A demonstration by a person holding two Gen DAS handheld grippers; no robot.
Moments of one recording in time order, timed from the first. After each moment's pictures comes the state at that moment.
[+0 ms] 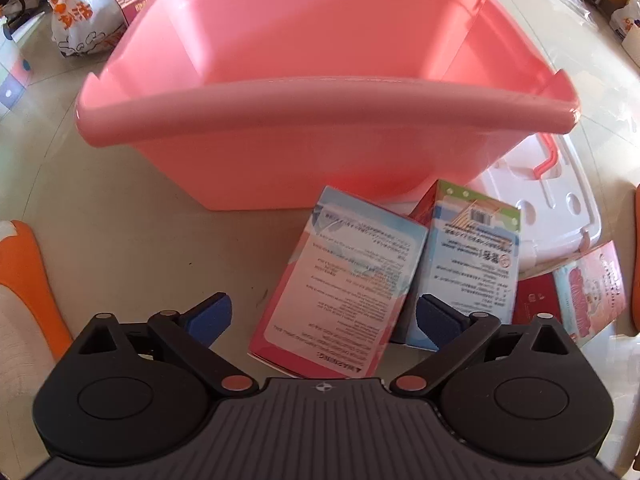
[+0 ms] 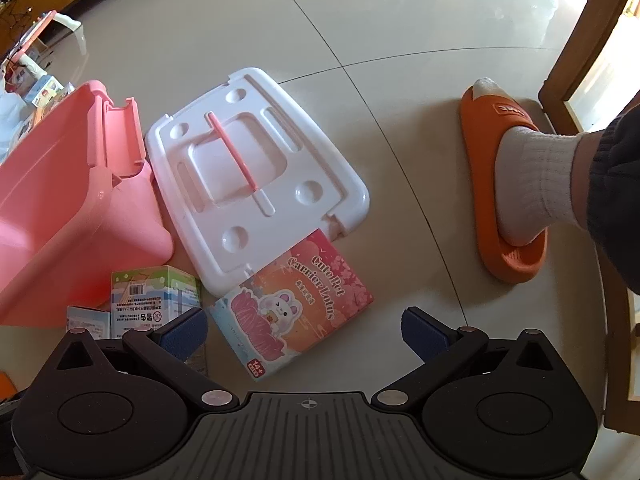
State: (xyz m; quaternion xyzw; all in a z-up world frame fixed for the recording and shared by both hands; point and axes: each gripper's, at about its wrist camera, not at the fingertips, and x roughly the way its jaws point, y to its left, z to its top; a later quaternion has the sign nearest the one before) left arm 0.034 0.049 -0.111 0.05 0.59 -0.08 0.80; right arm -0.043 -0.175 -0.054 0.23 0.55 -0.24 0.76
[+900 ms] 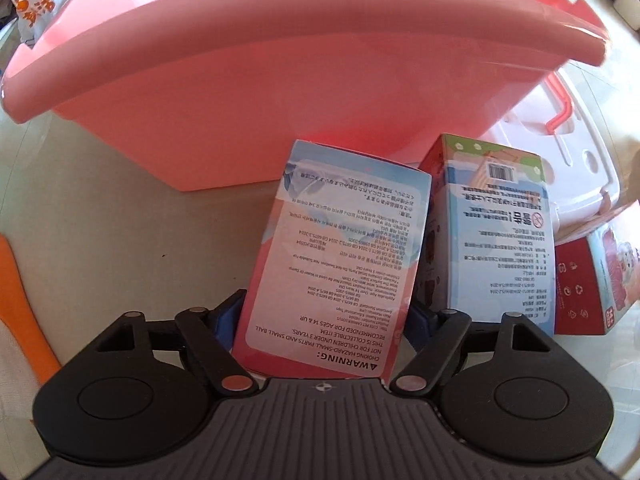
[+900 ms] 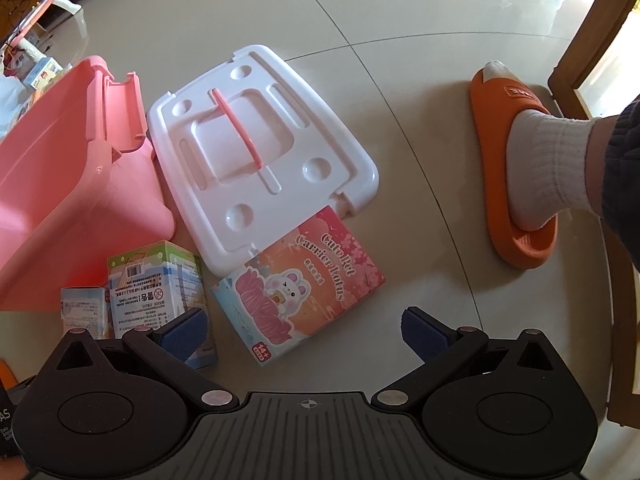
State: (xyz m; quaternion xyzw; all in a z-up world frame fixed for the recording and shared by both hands) left arm 0.045 -0.002 -0.135 0.09 0.61 -0.11 0.78; right arm -0.039 -0.168 -0.065 0.23 0.57 -0.23 0.75
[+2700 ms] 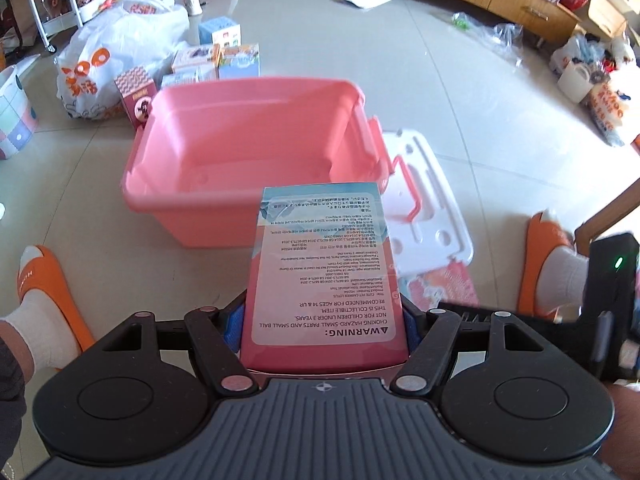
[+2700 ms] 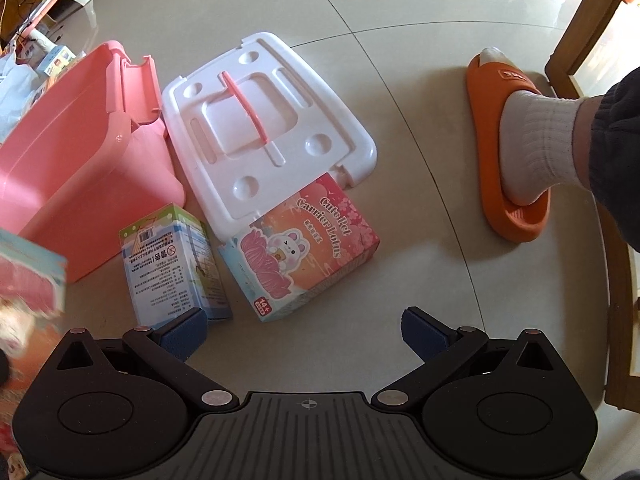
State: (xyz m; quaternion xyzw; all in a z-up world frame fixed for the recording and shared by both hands) left arm -0.027 0.029 0.056 0.02 0.52 -0.14 0.84; right arm -0.063 -0.159 -0.051 0.24 0.58 -0.22 0.75
